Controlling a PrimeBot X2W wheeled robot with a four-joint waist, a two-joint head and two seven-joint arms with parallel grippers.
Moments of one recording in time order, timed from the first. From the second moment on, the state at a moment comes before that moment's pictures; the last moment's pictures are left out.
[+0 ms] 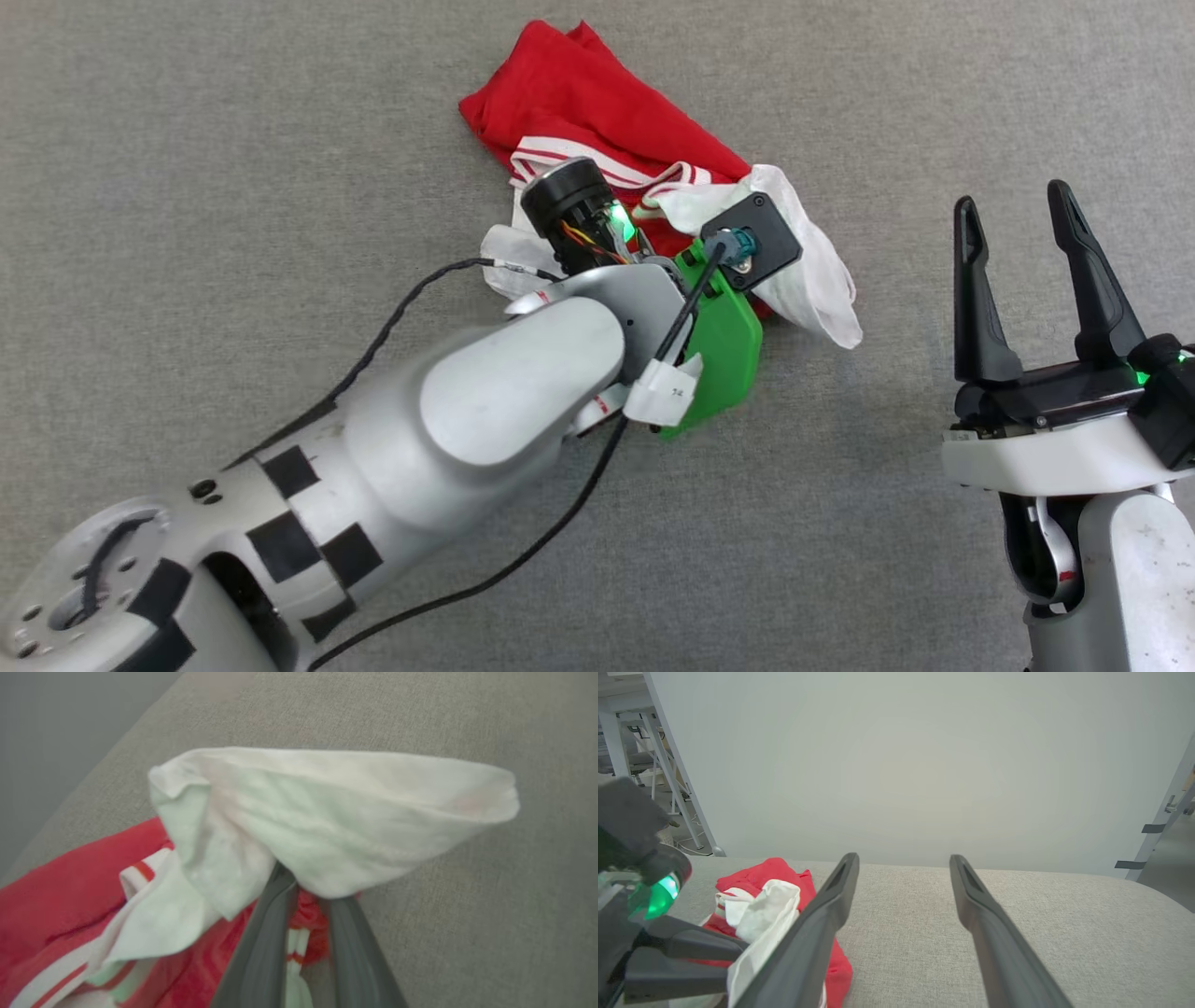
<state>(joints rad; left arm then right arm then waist) -1.12 0.22 -1.24 0.43 -0.67 -0.14 0.23 -0.21 -0.07 0.04 -0.16 0.14 0.13 -0.26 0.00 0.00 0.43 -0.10</state>
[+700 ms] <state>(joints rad) -1.04 0.12 -1.23 0.56 -0.66 -0.08 -0.13 -0.16 -0.07 0.02 -0.14 0.12 0.13 -0.26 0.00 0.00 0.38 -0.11</state>
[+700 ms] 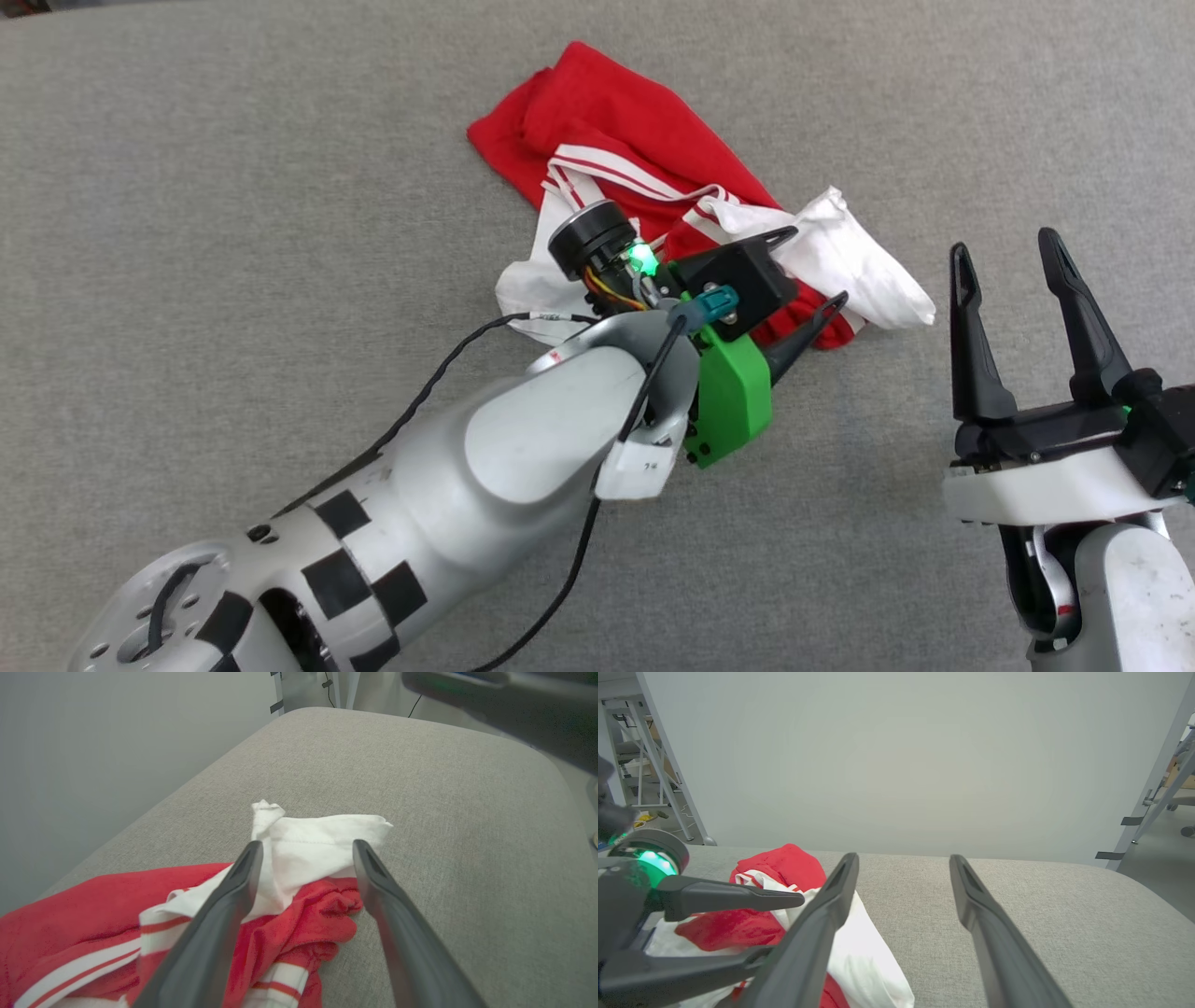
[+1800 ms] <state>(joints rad) -0.16 0.41 -0.42 0.03 -0.45 0.32 -0.26 0.02 -0.07 0.01 -0.09 0.16 0.13 -0.26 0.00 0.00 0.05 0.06</state>
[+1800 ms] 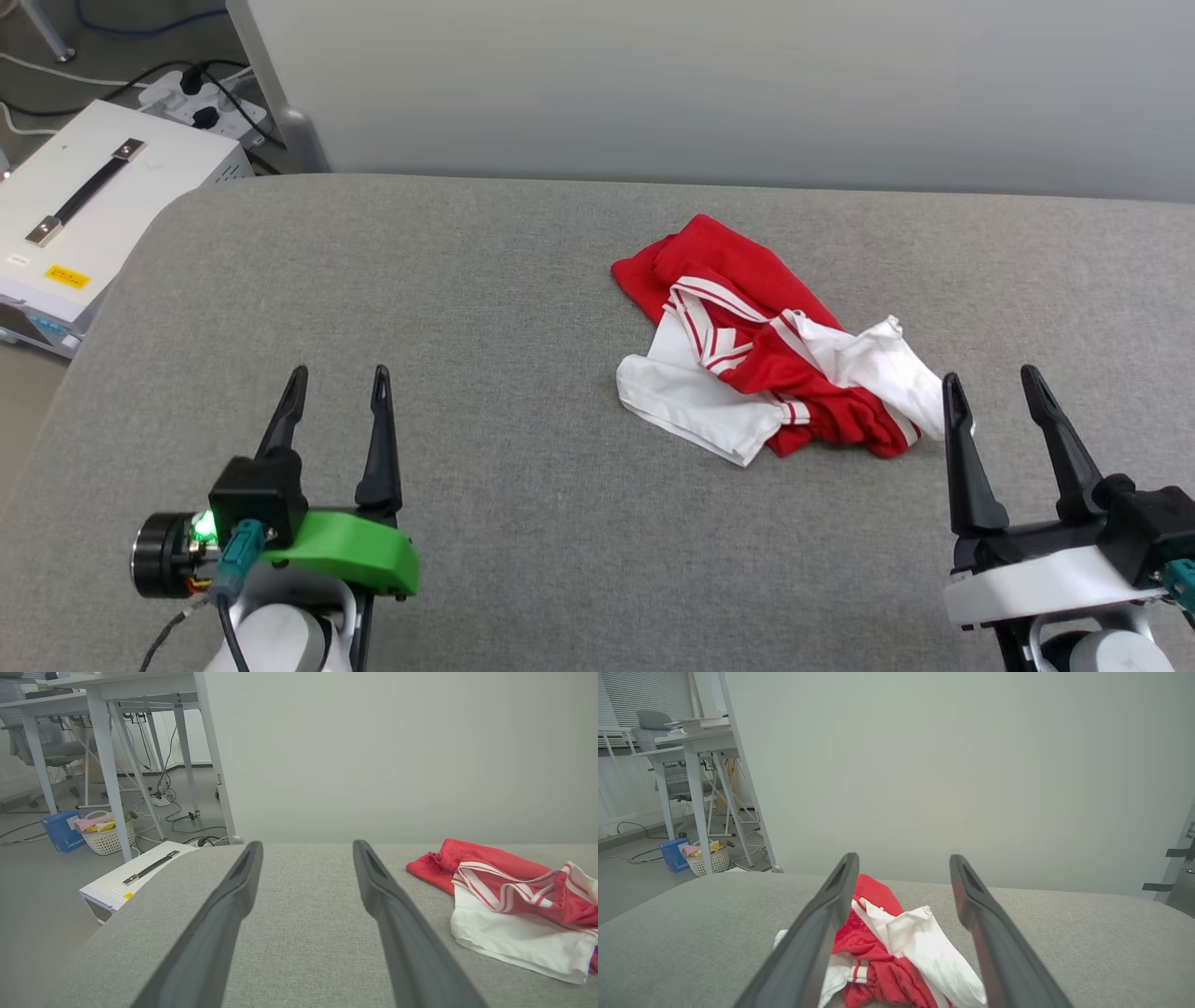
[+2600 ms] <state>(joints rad) 0.05 0.18 -0.13 0.10 -0.25 0.09 -0.26 0.11 -0.06 0.00 0.04 0.18 0.13 -0.26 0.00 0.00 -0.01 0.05</state>
